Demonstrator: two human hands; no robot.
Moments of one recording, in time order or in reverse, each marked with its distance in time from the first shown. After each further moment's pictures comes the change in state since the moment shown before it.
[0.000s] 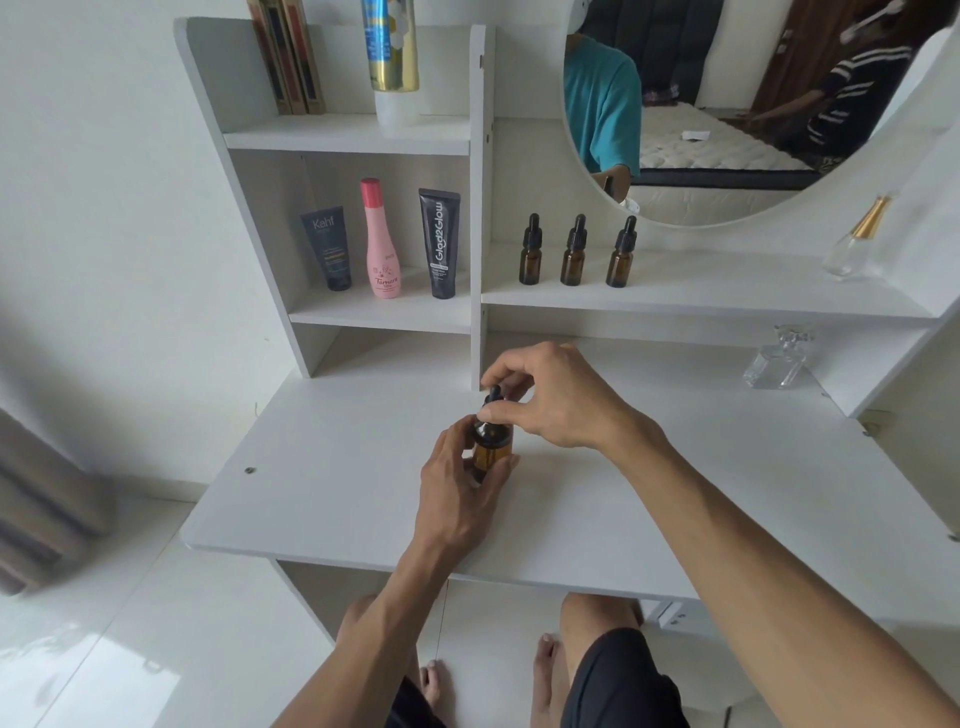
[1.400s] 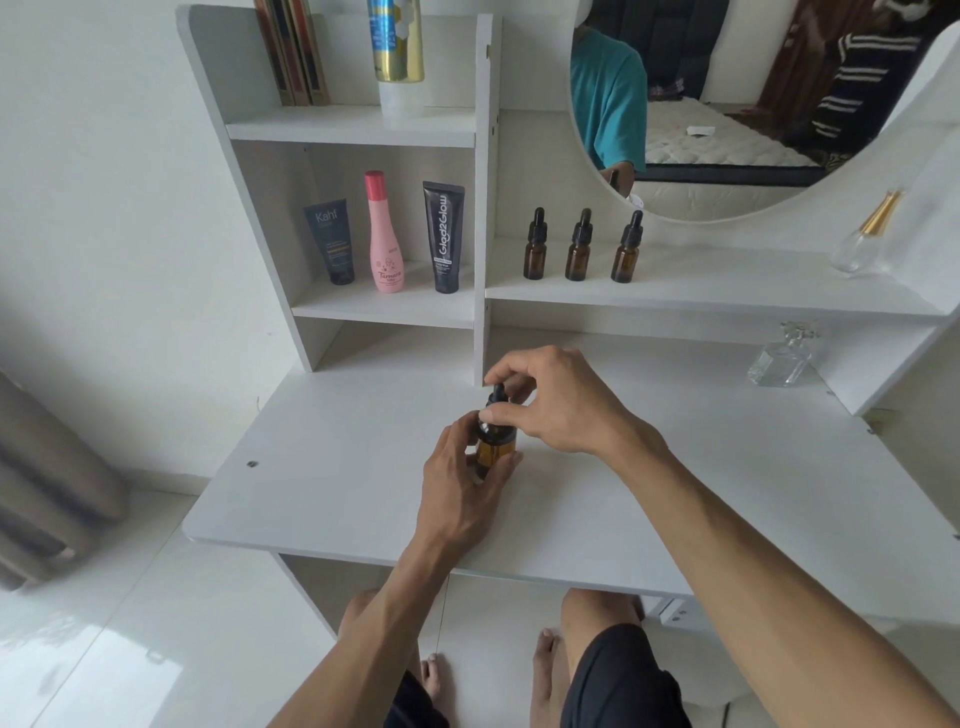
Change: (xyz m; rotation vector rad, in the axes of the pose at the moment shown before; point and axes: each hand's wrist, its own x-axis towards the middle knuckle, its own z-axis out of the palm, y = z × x) left_hand -0.001 0.000 -0.001 -0.029 -0.013 -0.006; right_hand -0.003 0.002 0.009 0.017 0.033 0.025
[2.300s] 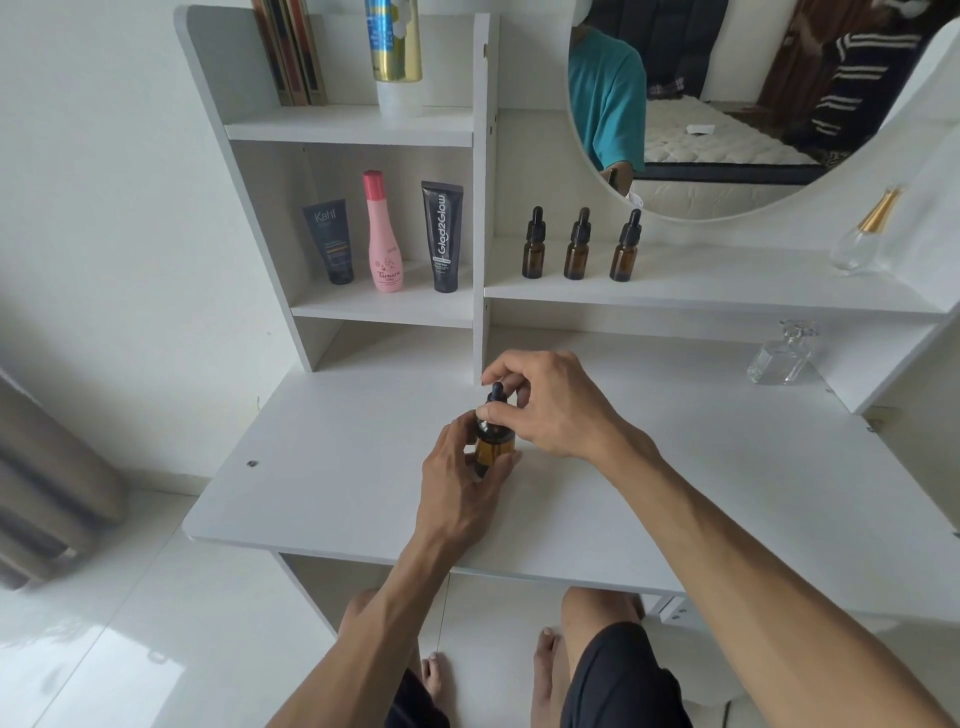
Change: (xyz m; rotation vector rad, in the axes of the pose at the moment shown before) left_hand 0.000 0.002 0.000 0.020 0.003 -0.011; right_hand 0.000 0.004 0.010 -0.044 0.094 -0.057
